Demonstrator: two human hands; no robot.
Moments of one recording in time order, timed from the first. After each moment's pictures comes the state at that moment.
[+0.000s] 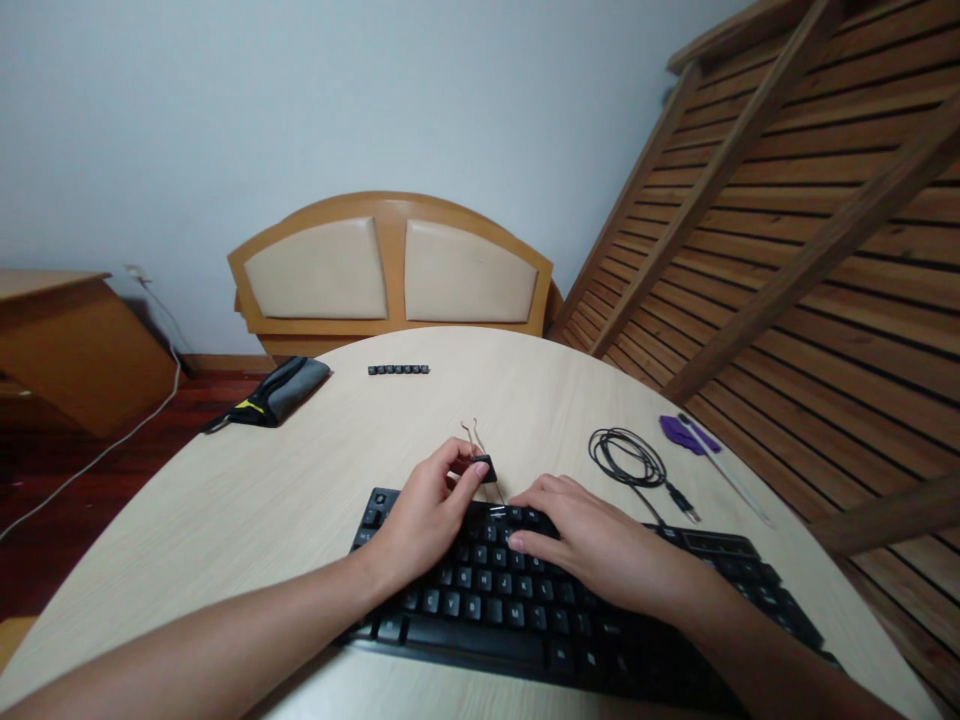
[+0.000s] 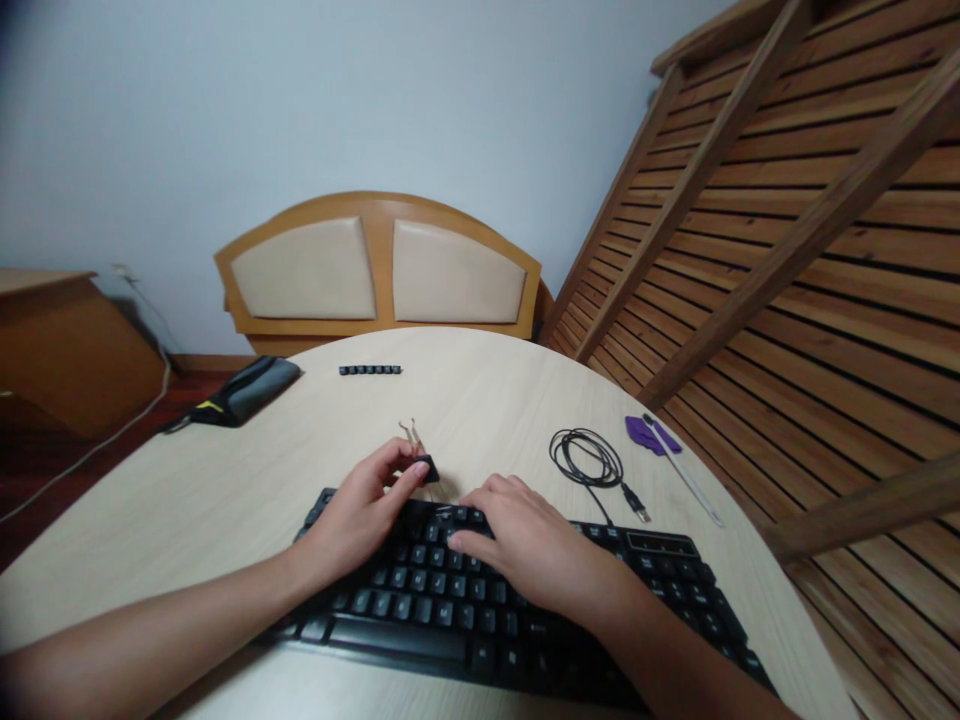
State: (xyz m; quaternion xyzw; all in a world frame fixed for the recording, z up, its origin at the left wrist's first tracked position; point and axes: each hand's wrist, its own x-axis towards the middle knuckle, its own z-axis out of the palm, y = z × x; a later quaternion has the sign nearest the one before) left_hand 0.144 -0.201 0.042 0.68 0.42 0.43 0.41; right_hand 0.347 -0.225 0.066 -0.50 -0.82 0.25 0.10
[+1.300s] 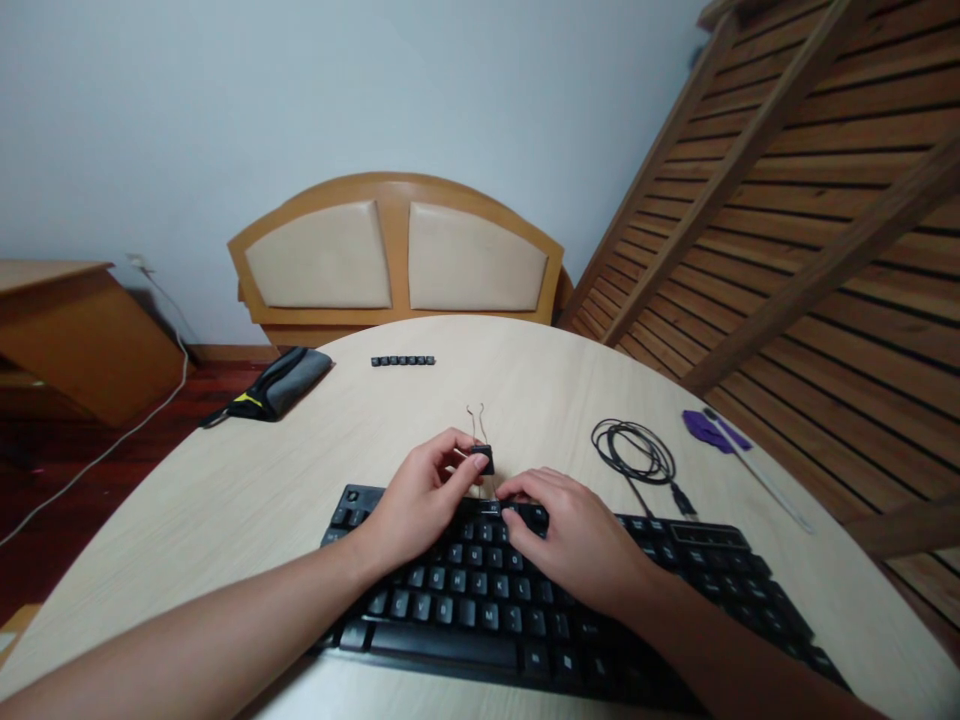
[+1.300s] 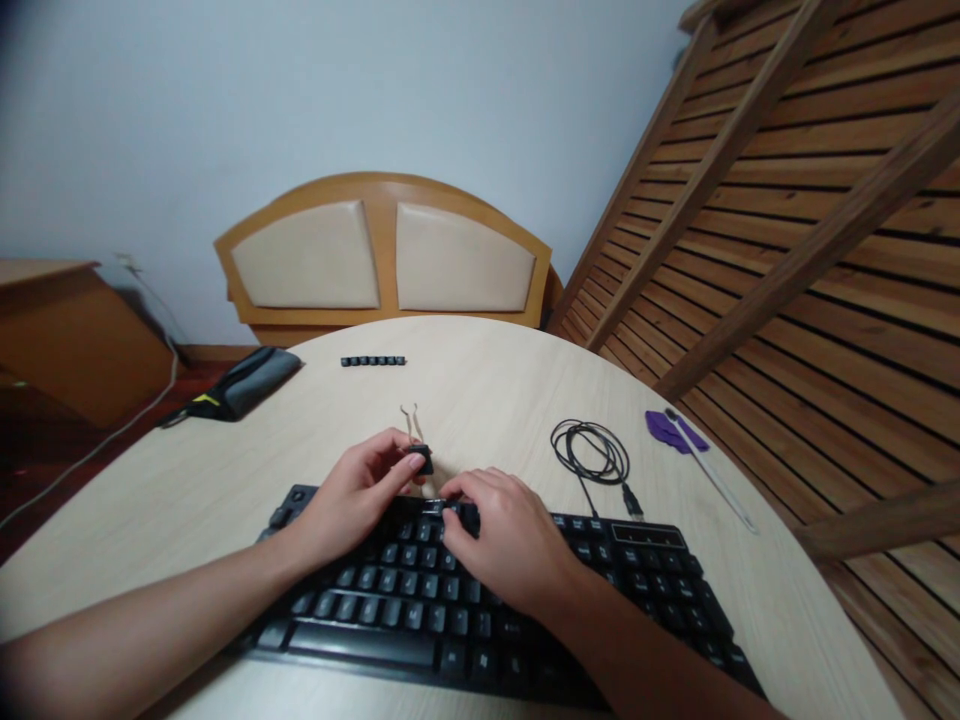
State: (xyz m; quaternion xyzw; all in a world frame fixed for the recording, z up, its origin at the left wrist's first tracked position) left_hand 0.129 -0.187 0.036 0.65 0.40 0.44 0.48; right_hand 0.318 -0.211 0.036 -0.49 -0.81 0.20 0.25
